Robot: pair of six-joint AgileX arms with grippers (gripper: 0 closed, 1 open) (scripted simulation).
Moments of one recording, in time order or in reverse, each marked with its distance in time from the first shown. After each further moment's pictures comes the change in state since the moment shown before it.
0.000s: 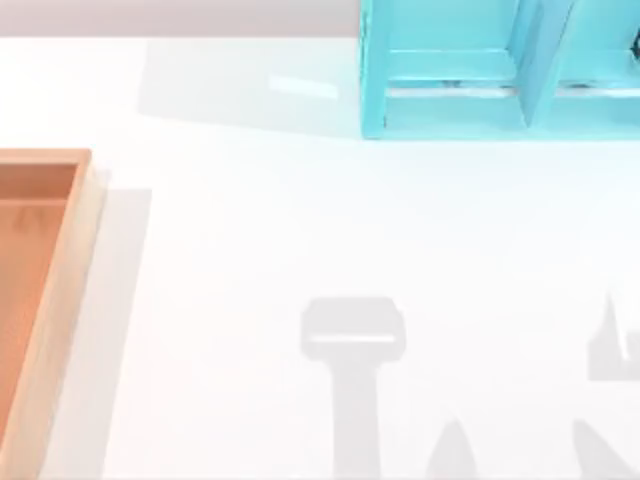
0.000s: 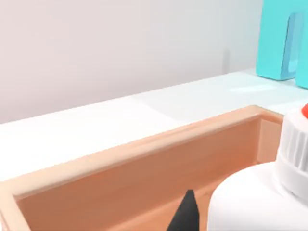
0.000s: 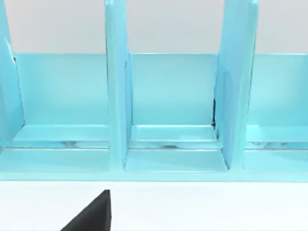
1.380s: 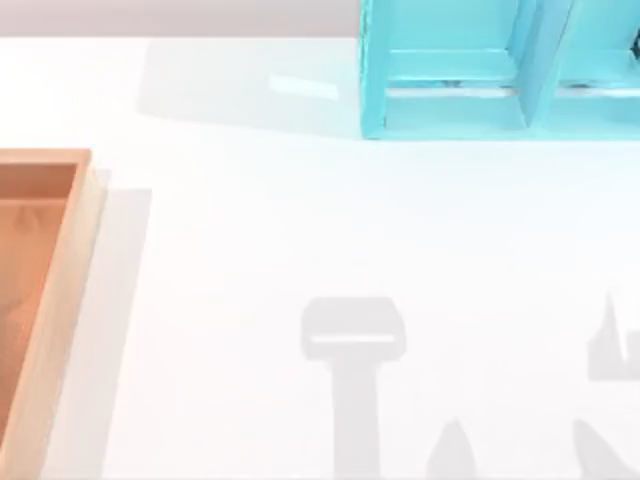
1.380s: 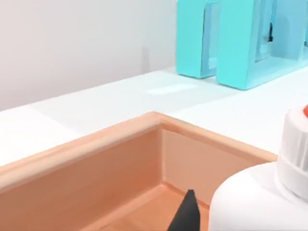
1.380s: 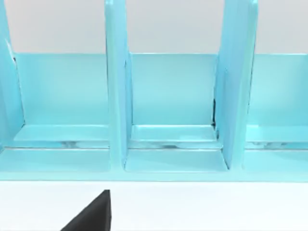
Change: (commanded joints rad) left arm -0.205 0.066 -0.025 0.045 -0.204 0.049; right arm 0.000 0.000 0.000 0.000 0.000 0.000
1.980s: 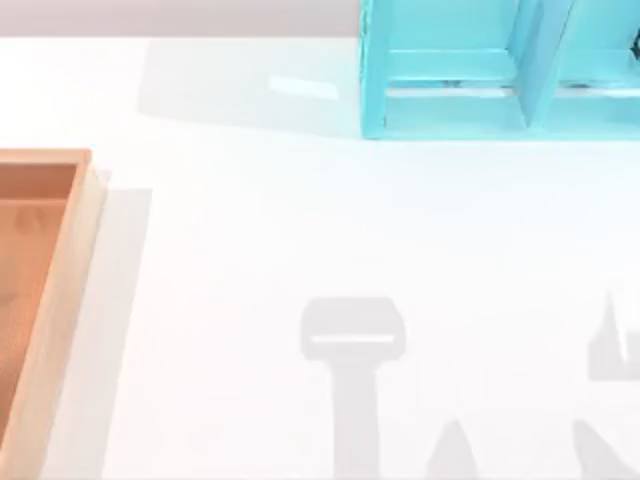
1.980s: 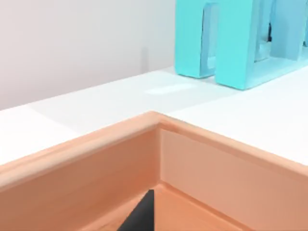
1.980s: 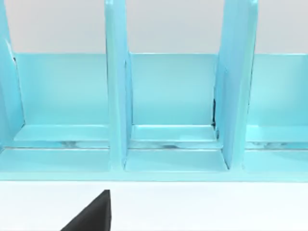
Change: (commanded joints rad) left arm 0.000 0.000 0.000 0.000 0.000 0.000; right arm 0.000 0.000 0.000 0.000 0.000 0.000
